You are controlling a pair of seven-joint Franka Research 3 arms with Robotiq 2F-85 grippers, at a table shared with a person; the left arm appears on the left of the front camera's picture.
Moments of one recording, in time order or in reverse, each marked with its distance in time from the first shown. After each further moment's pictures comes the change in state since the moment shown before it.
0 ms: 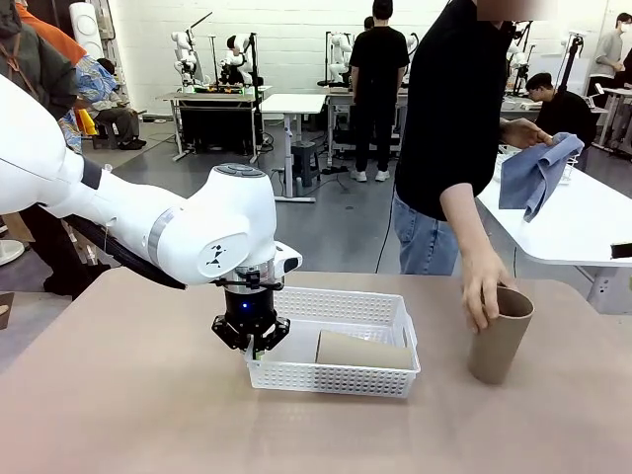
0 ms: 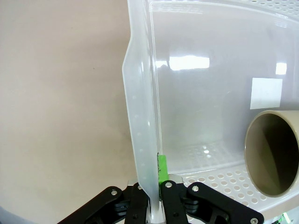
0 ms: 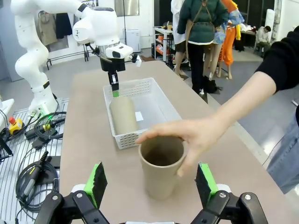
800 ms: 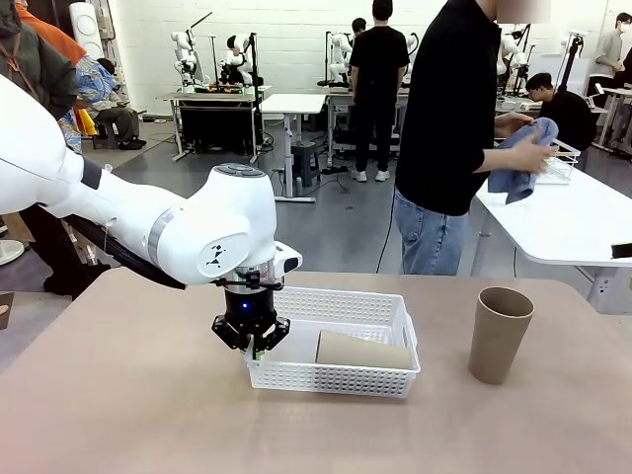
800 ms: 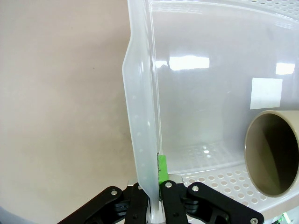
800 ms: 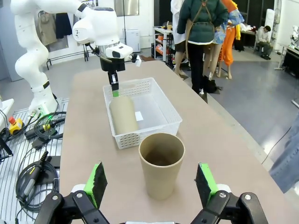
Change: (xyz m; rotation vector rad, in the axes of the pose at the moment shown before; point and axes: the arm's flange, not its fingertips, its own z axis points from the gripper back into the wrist) left arm 0.000 0.000 0.000 0.000 0.000 0.000; right arm 0.000 0.000 0.001 -0.001 0.000 -0.001
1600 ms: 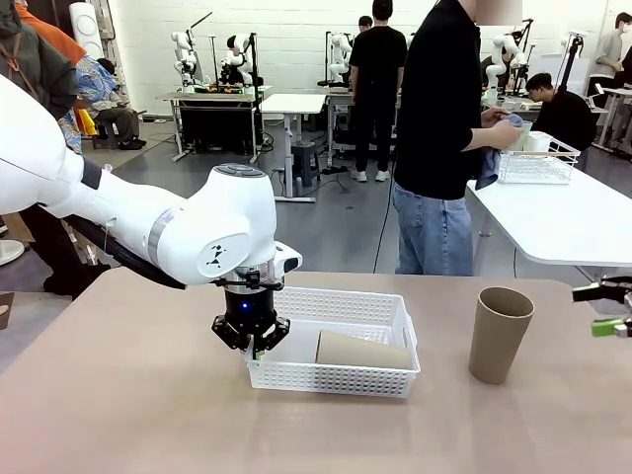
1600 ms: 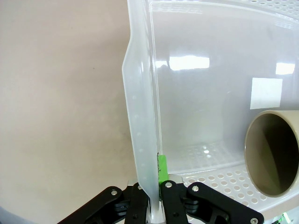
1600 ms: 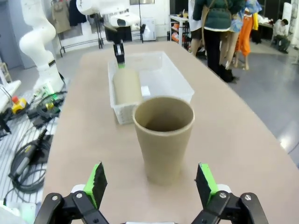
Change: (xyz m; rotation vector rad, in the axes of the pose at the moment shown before) left arm 0.000 0.000 0.000 0.000 0.000 0.000; right arm -0.082 -0.032 -0.052 0.098 0.063 0.000
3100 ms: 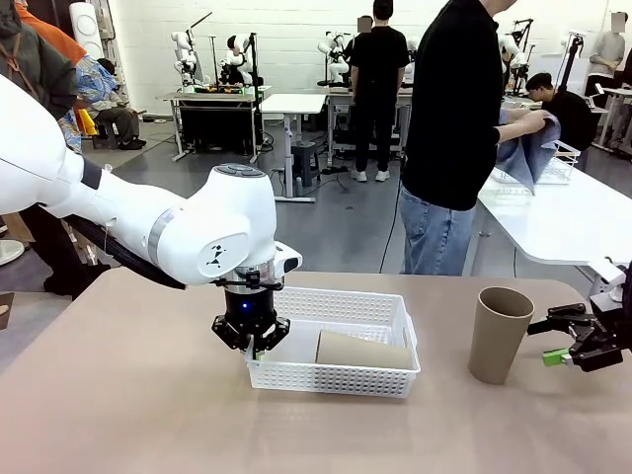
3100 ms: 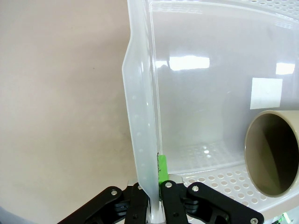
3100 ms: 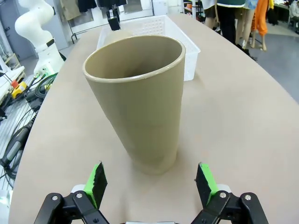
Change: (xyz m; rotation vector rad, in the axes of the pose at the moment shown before) left arm 0.000 0.000 0.000 0.000 0.000 0.000; right arm -0.054 -0.043 -0.069 0.091 0.076 -0.048
